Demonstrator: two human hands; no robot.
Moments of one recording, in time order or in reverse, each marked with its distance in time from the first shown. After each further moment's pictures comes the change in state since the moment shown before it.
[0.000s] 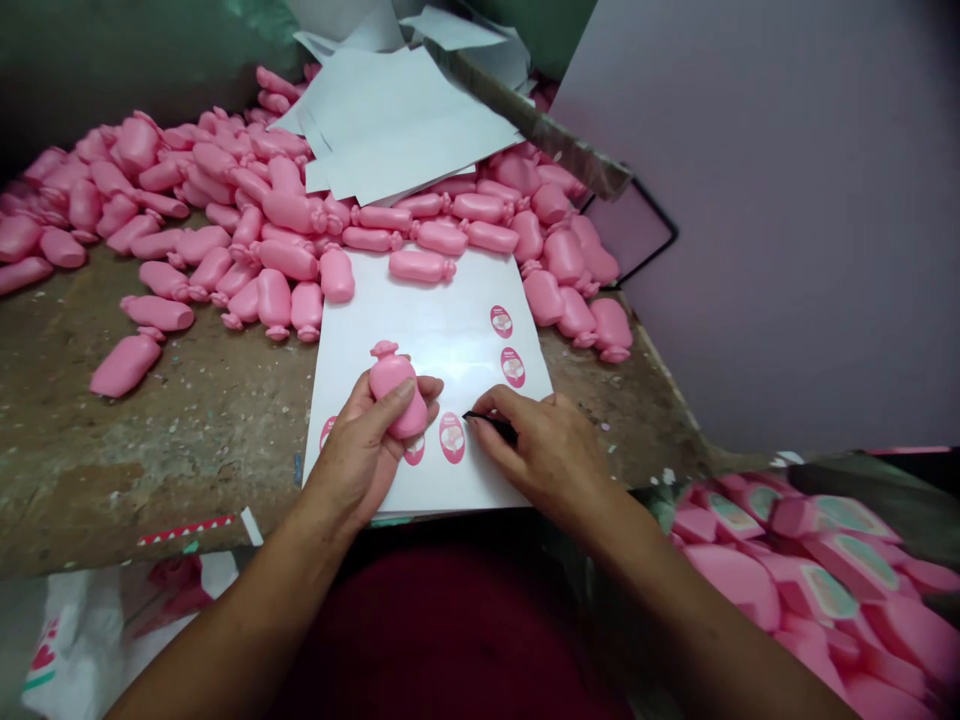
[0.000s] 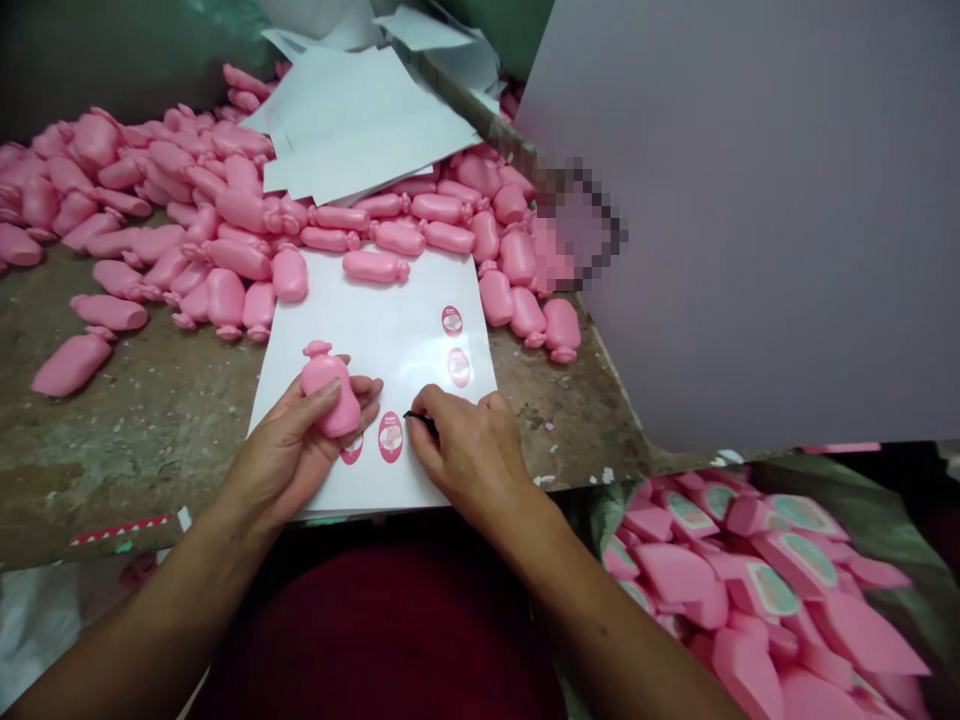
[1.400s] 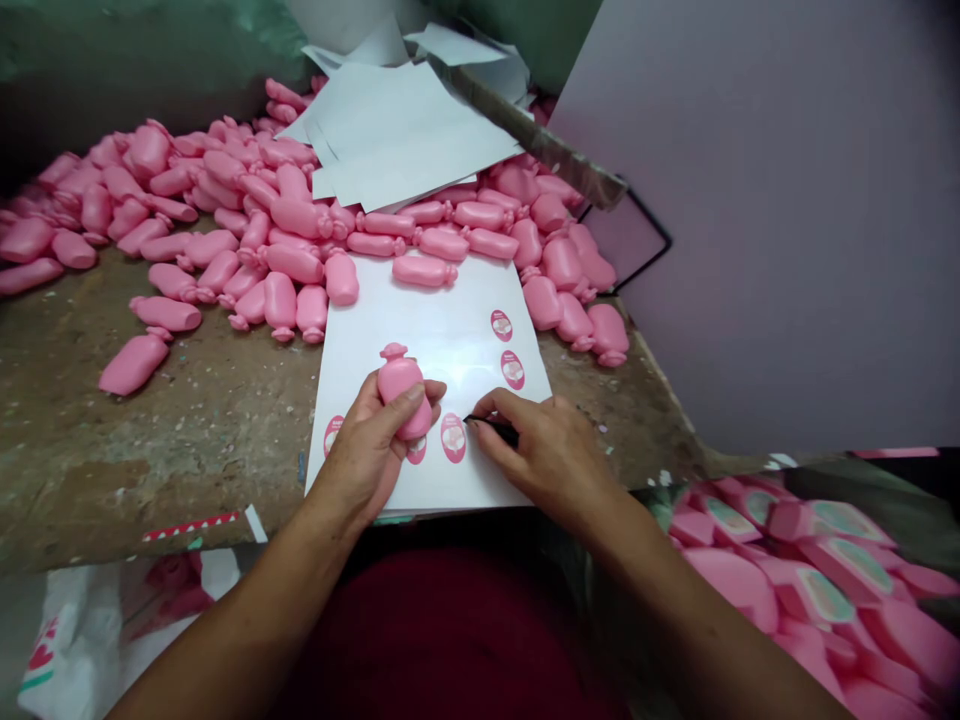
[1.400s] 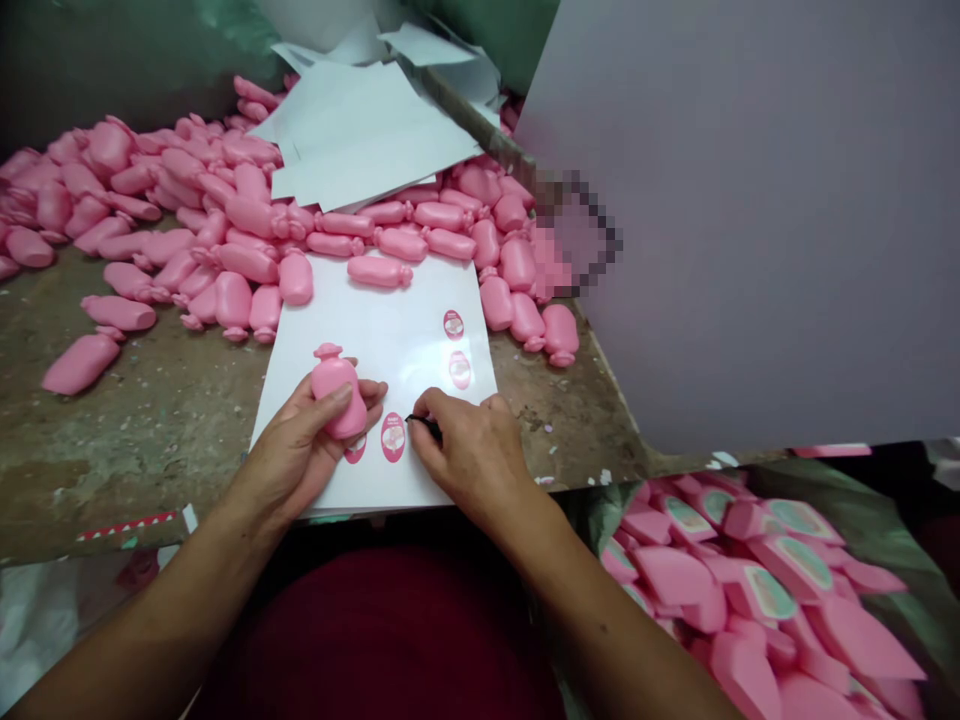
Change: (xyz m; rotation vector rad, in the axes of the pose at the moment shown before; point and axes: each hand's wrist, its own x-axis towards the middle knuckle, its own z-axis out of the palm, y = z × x) left_hand 0.000 -0.003 -0.001 0.022 -0.026 0.032; right_hand 0.002 -0.006 -0.007 -0.005 -0.082 0.064
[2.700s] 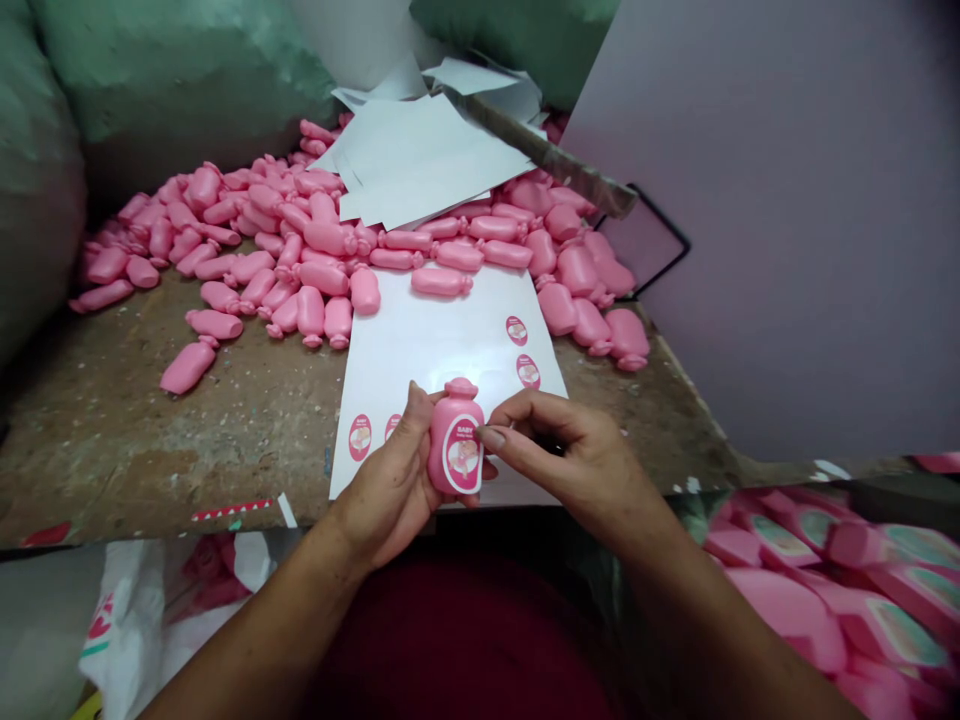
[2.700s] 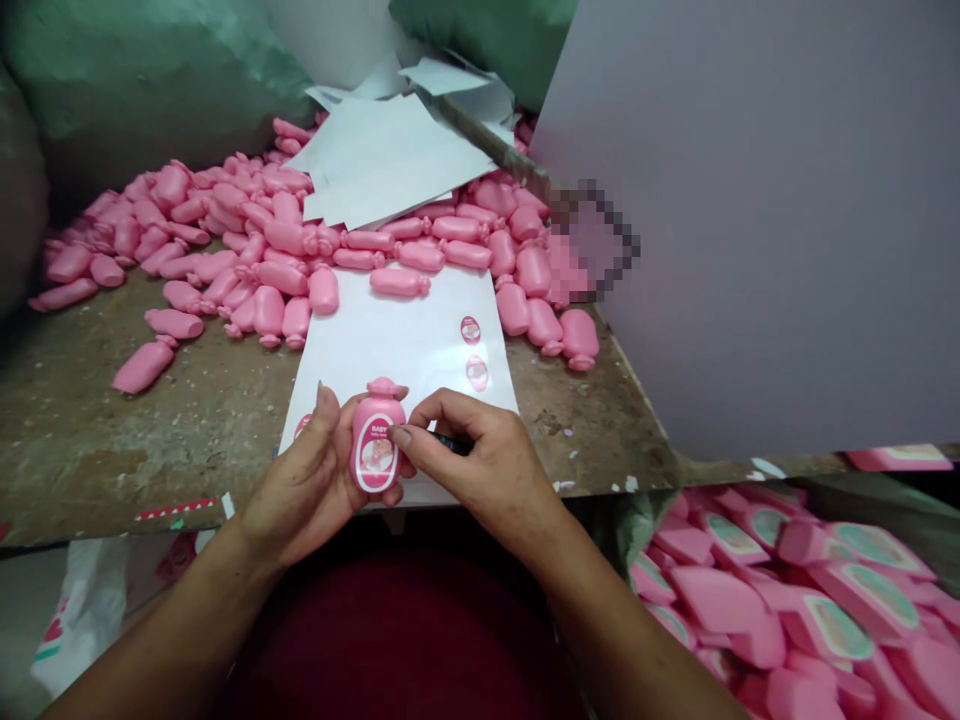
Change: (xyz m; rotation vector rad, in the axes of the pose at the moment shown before) left_hand -0.039 0.017 0.010 -0.022 -0.313 -0.214; right_hand -0.012 -0.022 -0.023 0.870 -0.028 0.087
